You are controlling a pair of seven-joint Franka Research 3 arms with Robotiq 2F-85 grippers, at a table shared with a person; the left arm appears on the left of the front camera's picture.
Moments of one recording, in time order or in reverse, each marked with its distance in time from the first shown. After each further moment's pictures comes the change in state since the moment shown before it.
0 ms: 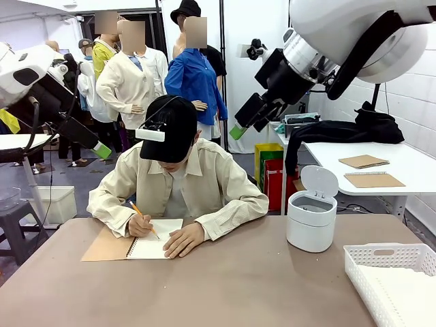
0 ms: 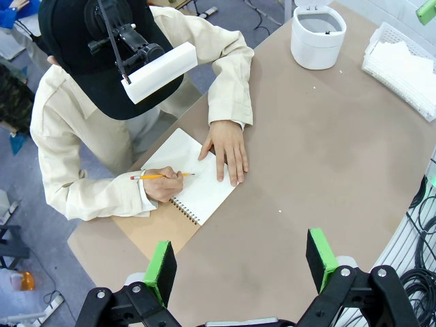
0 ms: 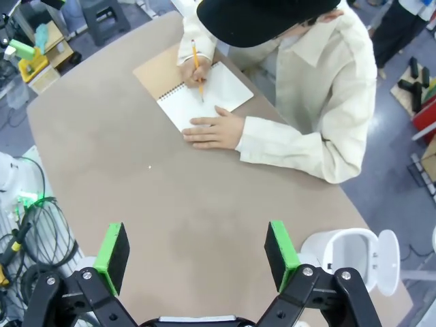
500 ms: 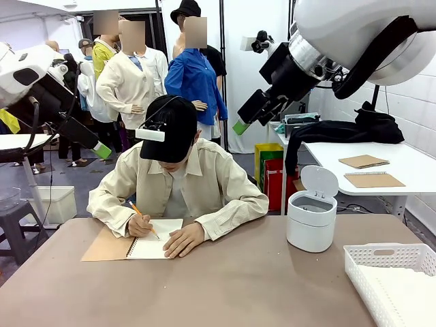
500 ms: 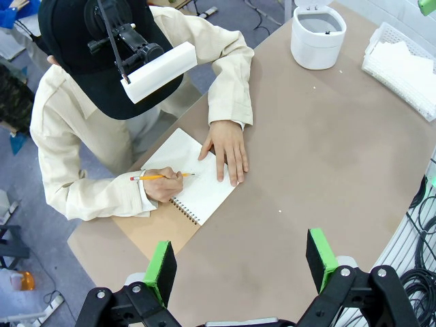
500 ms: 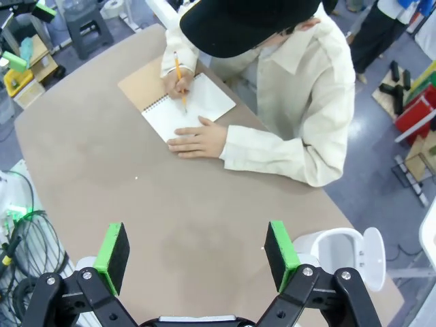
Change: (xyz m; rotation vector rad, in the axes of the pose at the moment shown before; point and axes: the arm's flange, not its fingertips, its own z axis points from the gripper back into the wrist) left arm 0.000 0.000 0.000 0.000 0.000 0.000; right arm -0.002 0.002 0.010 -0.066 -0.050 -0.005
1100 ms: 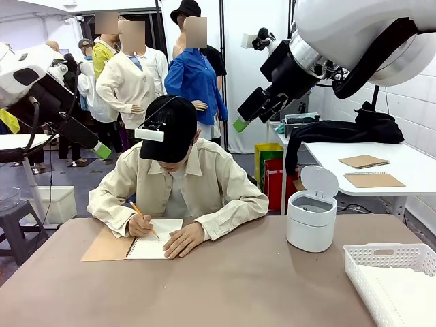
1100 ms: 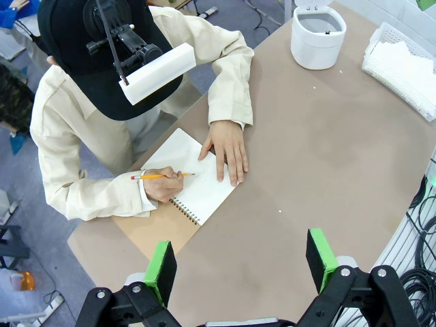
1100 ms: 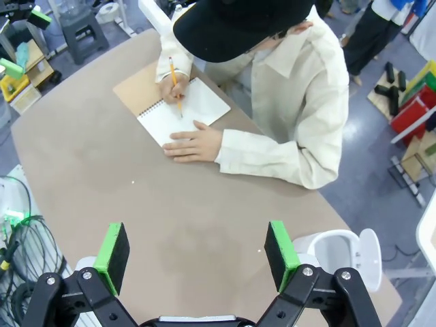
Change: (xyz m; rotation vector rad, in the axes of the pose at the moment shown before) left arm 0.000 0.000 0.000 0.000 0.000 0.000; right arm 0.001 -0.001 0.001 -0.012 -0.012 -0.003
